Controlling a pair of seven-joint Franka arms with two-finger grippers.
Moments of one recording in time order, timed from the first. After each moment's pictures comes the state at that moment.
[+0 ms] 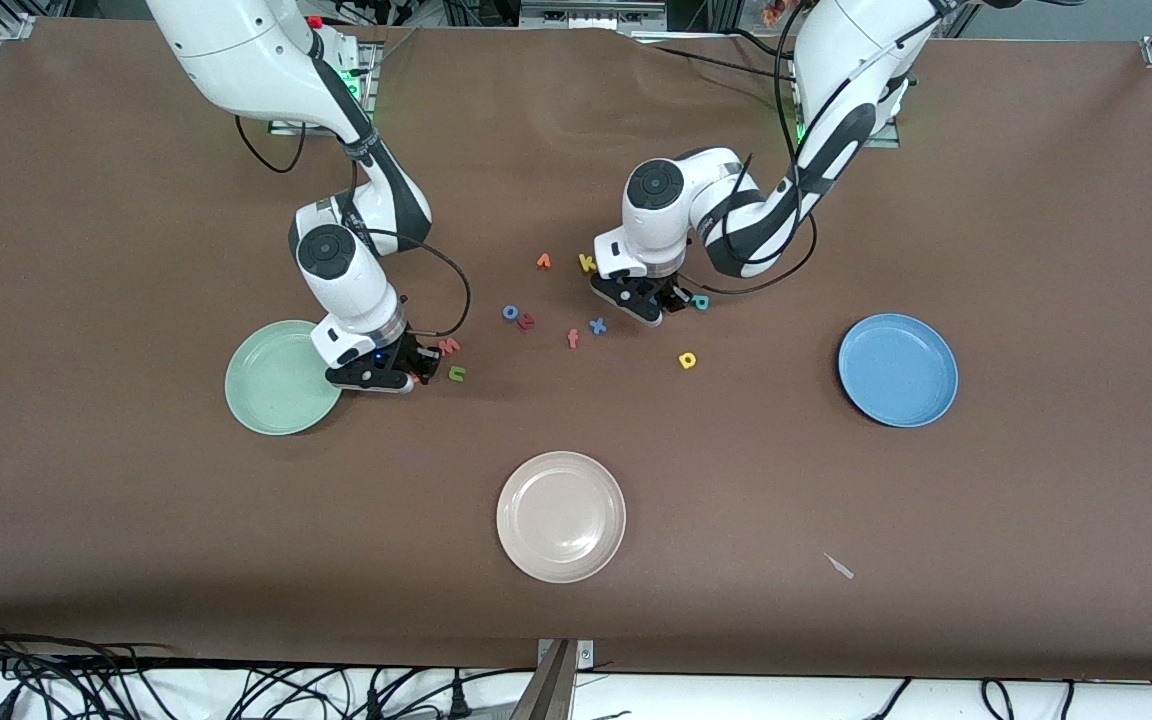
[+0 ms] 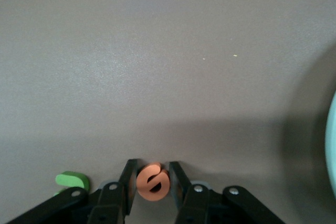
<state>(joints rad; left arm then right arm) -0.29 0.58 -0.47 -2.04 0.51 2.45 -0.52 0.46 0.54 -0.04 -2.10 0.01 2.82 0.52</state>
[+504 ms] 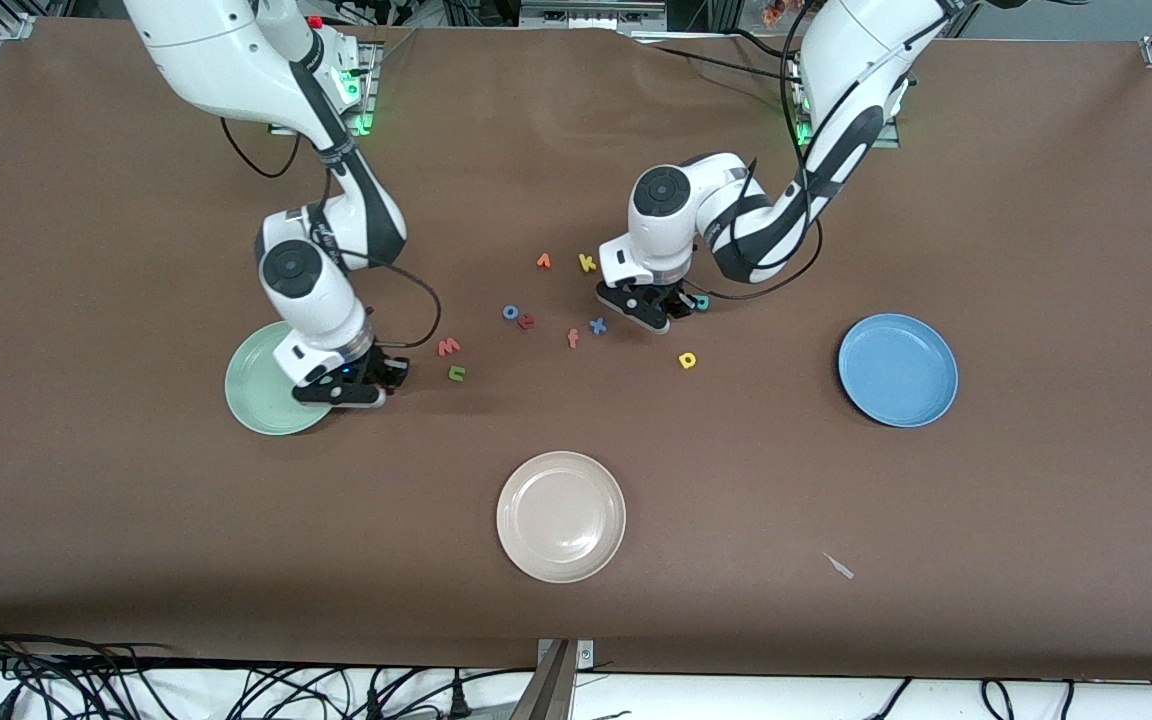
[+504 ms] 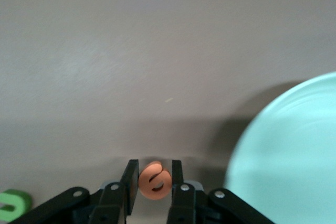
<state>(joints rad) -0.26 0.59 -0.46 -2.02 0.51 2.45 -0.52 0.46 0.51 -0.15 -2.02 0.00 2.64 0.33</state>
